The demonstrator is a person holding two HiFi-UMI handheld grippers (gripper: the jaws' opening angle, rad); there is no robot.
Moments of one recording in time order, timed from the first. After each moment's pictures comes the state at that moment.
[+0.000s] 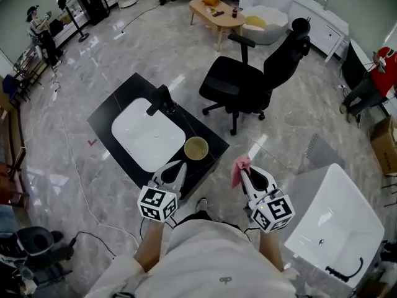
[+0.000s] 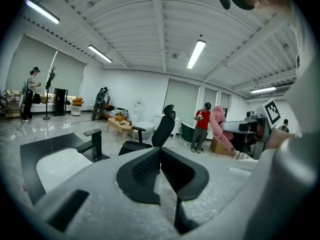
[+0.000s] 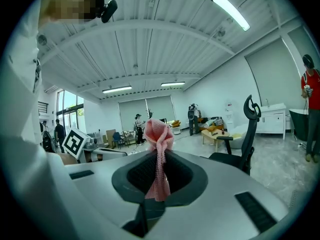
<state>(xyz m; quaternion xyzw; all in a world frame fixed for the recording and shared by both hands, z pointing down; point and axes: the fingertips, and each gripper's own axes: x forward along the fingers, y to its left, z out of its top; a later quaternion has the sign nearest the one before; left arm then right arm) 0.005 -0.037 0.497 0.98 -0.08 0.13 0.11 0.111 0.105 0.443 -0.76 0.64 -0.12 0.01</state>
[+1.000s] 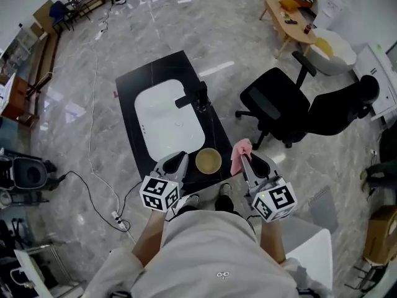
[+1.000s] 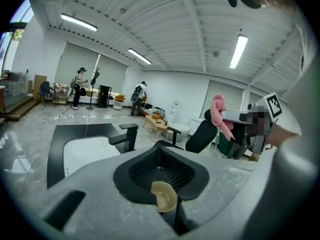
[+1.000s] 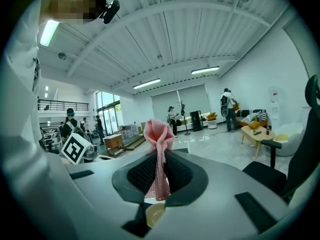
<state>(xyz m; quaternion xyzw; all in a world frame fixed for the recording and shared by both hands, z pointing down) 0.032 -0.138 0.527 0.93 -0.30 0.13 0.19 0.185 -0.073 0.438 -0.59 0.80 -0.13 -0.03</state>
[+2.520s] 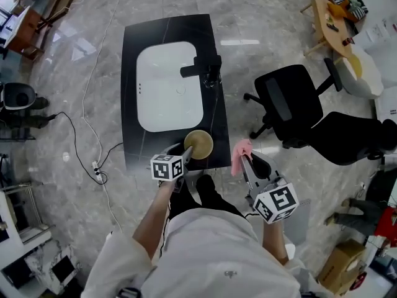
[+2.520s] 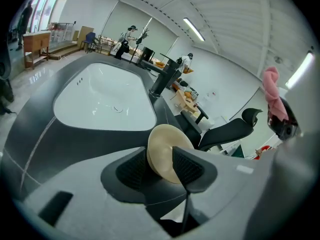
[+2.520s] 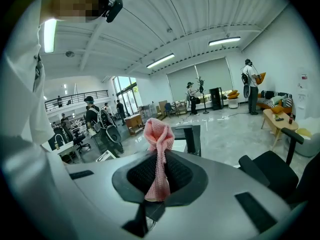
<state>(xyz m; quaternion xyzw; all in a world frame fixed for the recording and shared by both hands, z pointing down) 0.061 -0.109 0.744 0.77 -0.41 0.20 0.45 0.220 -0.090 0.509 -0.46 0.86 -0.20 -0.13</state>
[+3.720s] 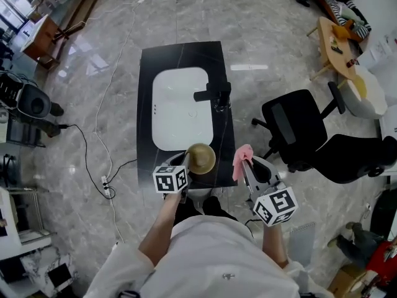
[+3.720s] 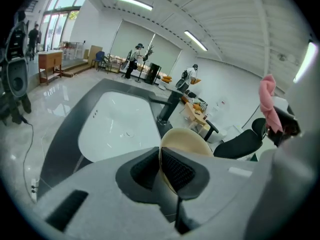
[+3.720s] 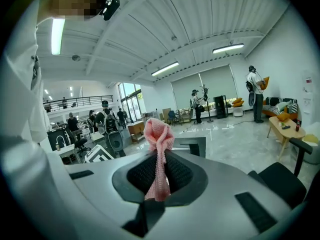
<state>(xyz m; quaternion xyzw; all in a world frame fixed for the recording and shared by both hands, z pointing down) 0.027 -0.151 0.668 0.76 -0.49 0.17 0.39 0.203 -0.127 0.480 -0.45 0.87 -0.17 -0.10</state>
